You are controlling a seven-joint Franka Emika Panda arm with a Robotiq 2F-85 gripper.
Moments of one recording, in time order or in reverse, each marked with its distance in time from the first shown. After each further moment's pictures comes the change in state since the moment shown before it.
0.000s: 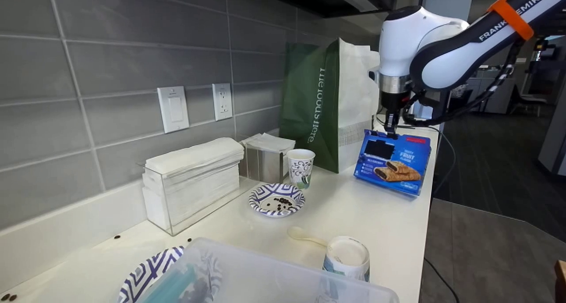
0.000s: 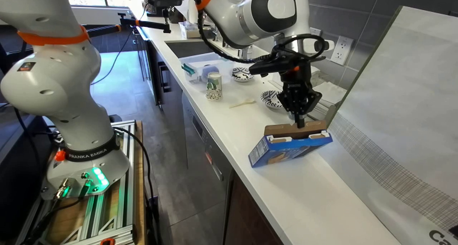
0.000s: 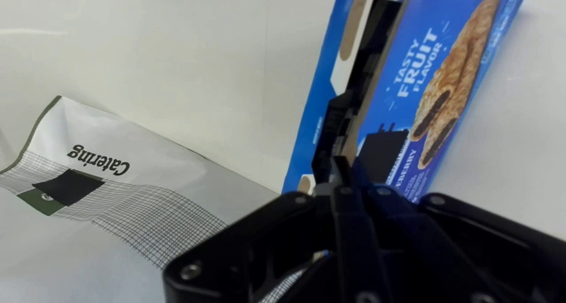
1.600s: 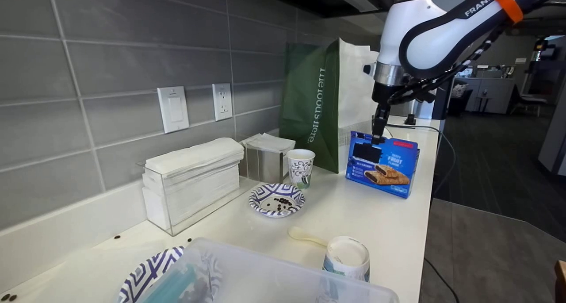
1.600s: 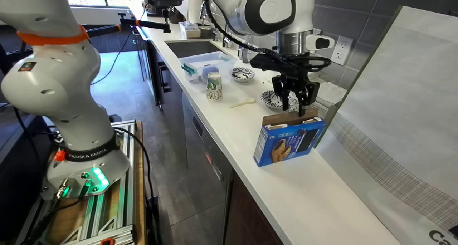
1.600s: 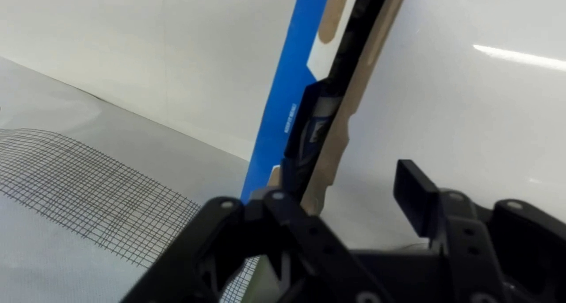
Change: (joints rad) arm 0.012 -0.012 0.013 0.000 0.367 0.073 -0.310
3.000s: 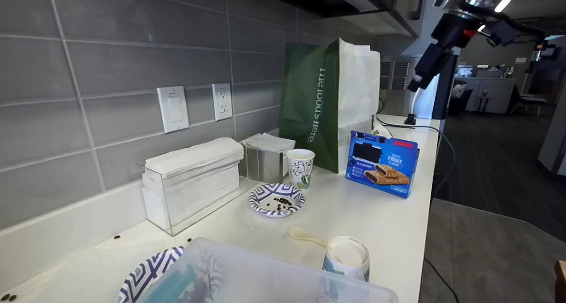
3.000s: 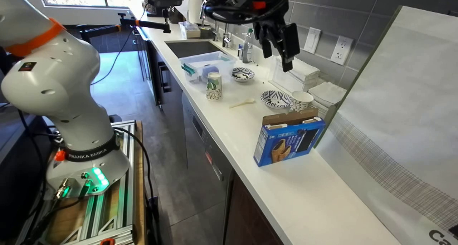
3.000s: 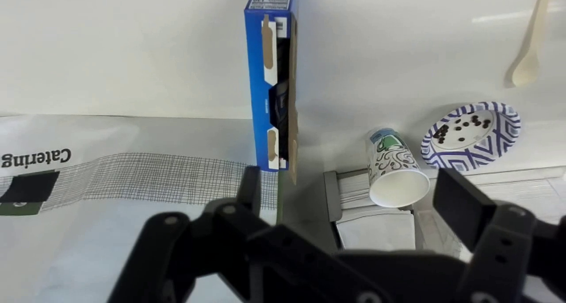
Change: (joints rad) arm 0.004 -0.521 -0.098 -0.209 0.253 -0.107 0.047
